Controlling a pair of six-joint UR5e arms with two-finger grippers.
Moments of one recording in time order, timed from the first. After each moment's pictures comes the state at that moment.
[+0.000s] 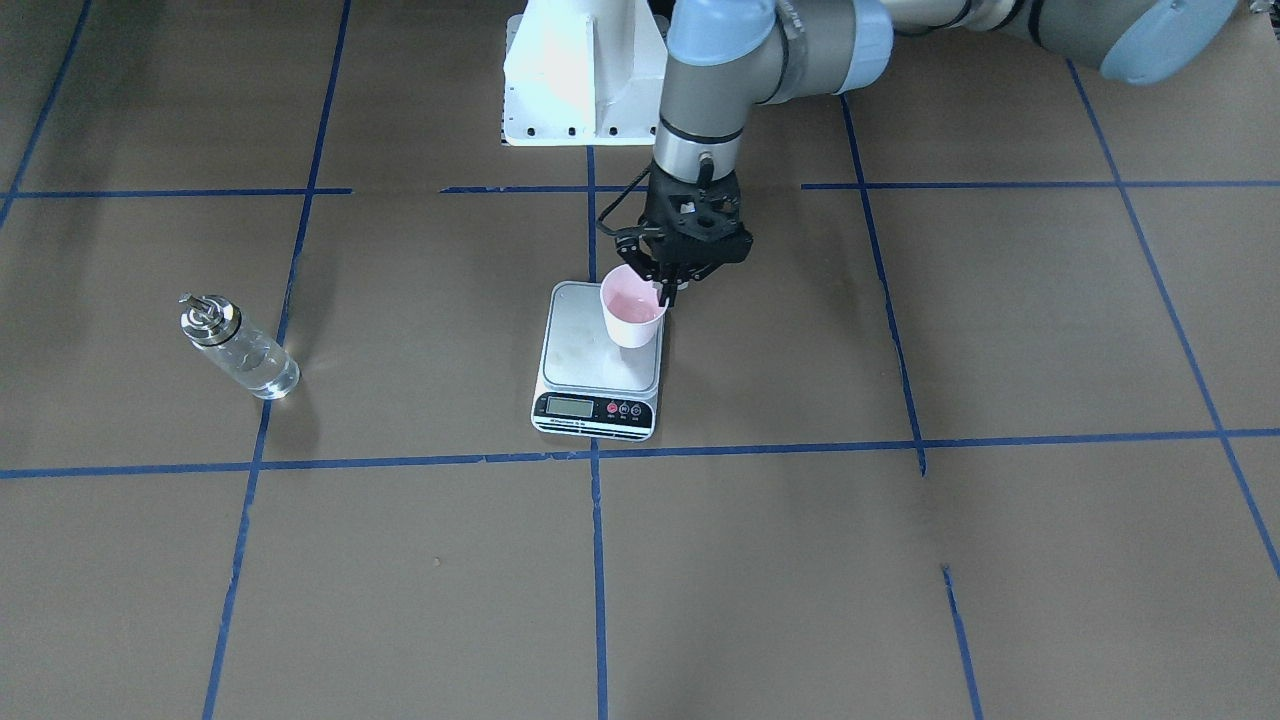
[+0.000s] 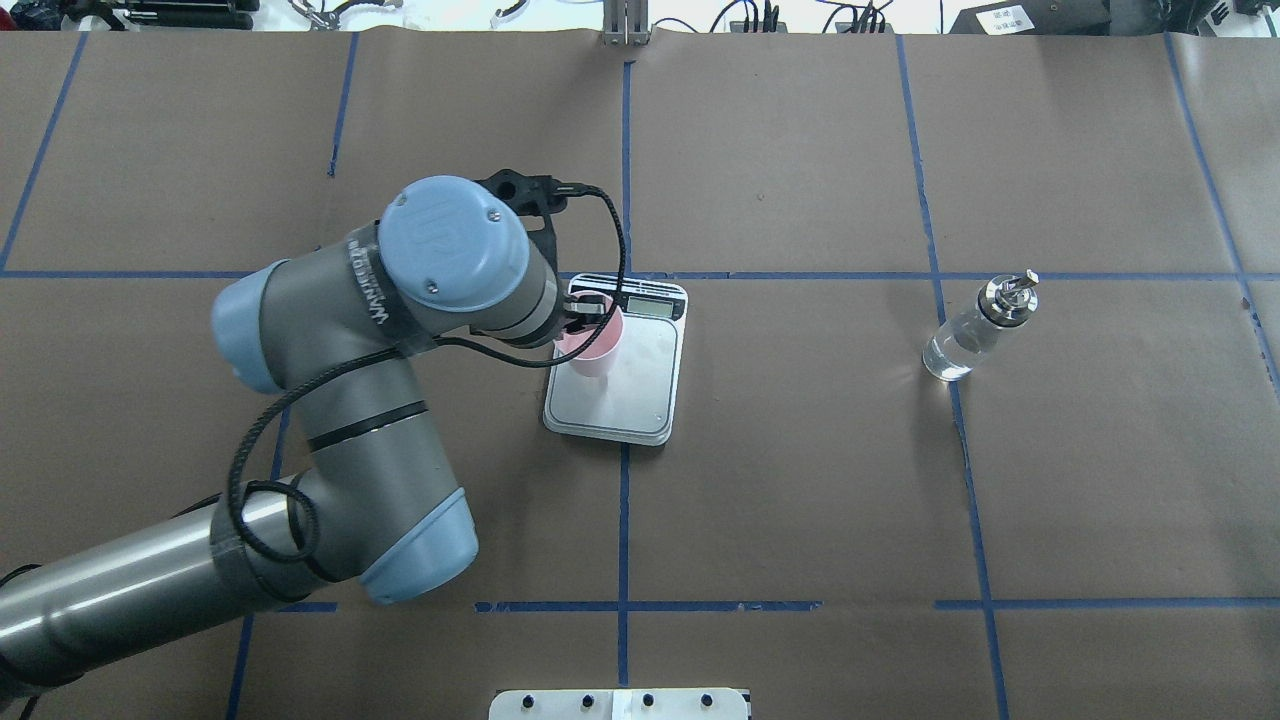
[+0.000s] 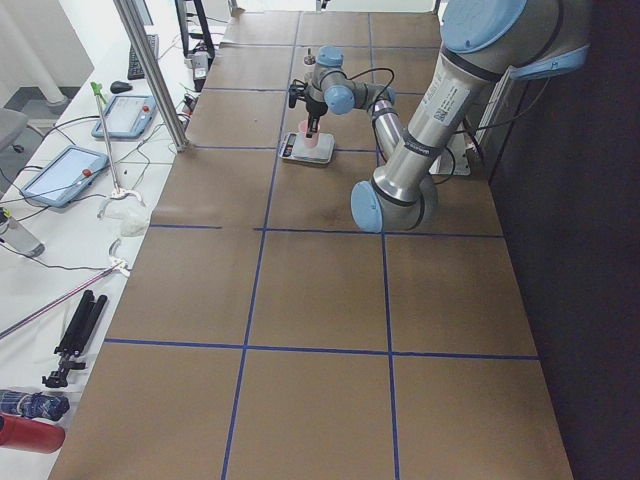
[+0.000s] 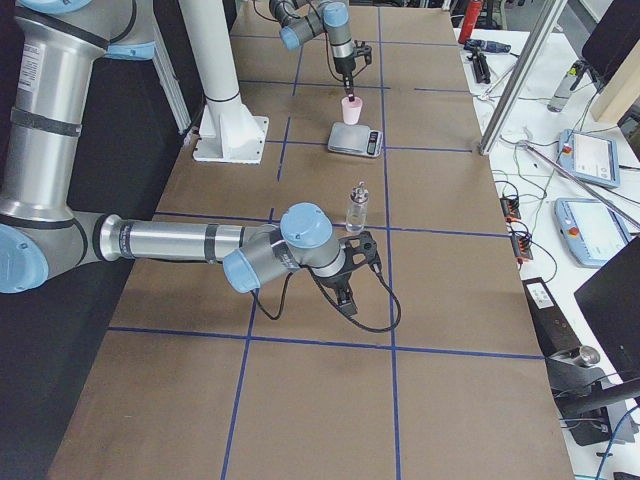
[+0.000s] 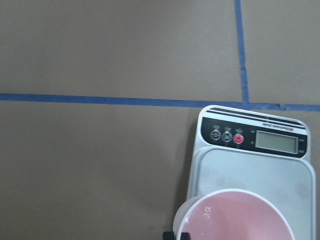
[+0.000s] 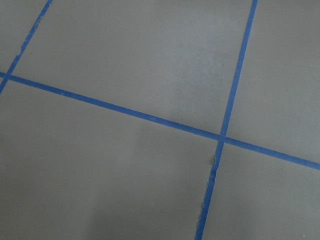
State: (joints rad) left arm -0.53 -2.33 -1.71 -1.57 -1.73 -1.28; right arm 1.50 -1.84 1.82 -1.04 2.34 0.12
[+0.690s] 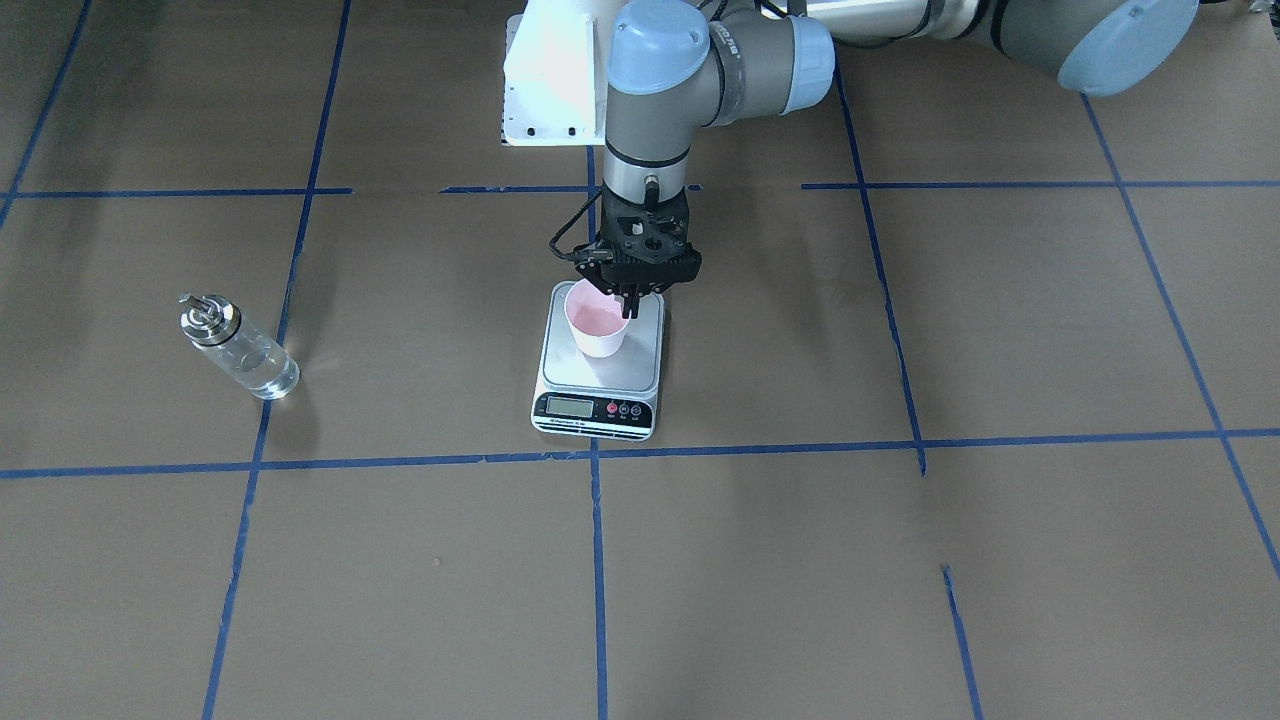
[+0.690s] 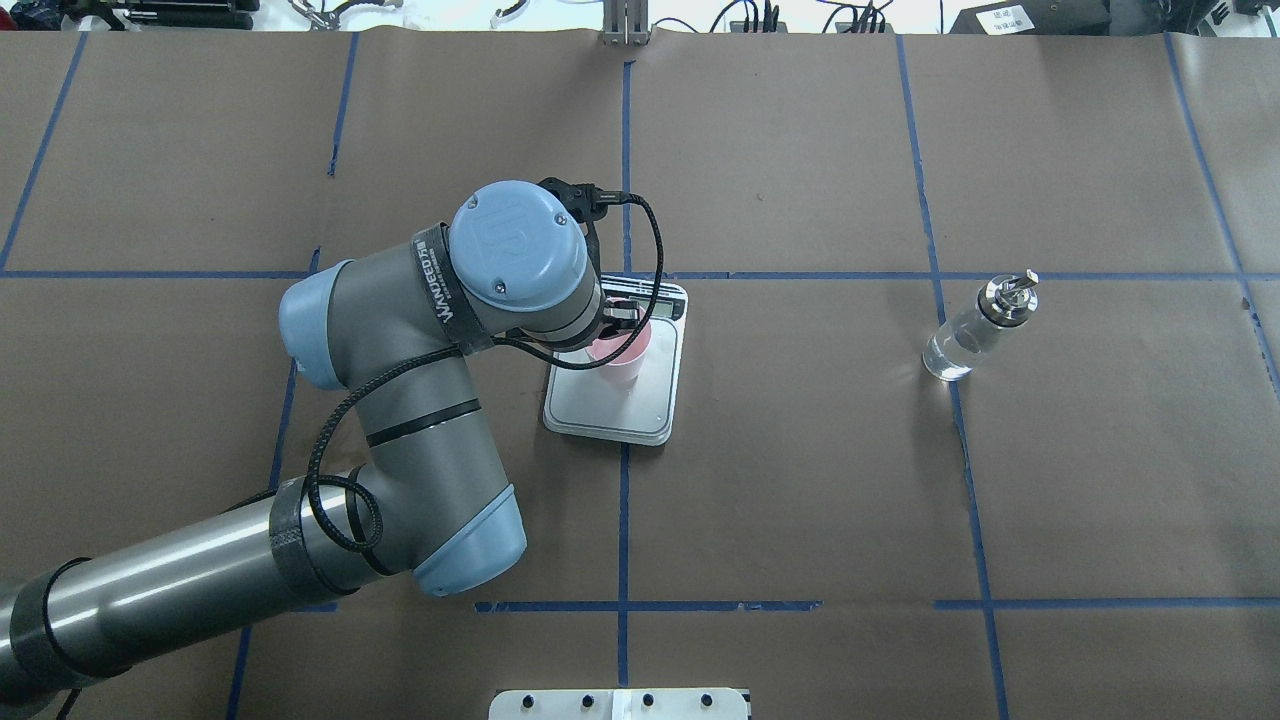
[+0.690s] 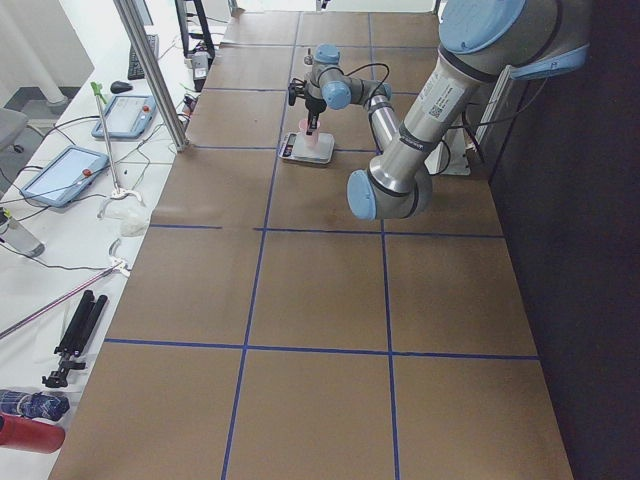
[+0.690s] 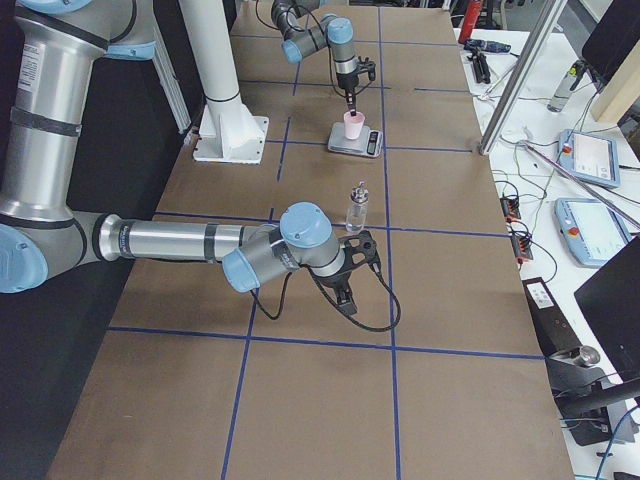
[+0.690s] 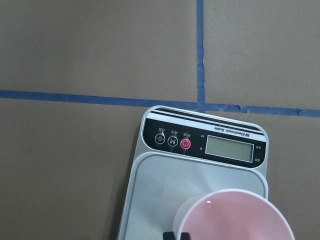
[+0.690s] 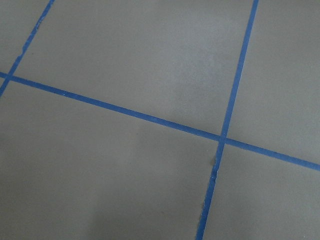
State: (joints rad) left arm -0.51 -2.37 -1.65 -1.57 -1.73 -1.28; right arm 1.50 -1.84 1.82 -1.04 2.34 0.12
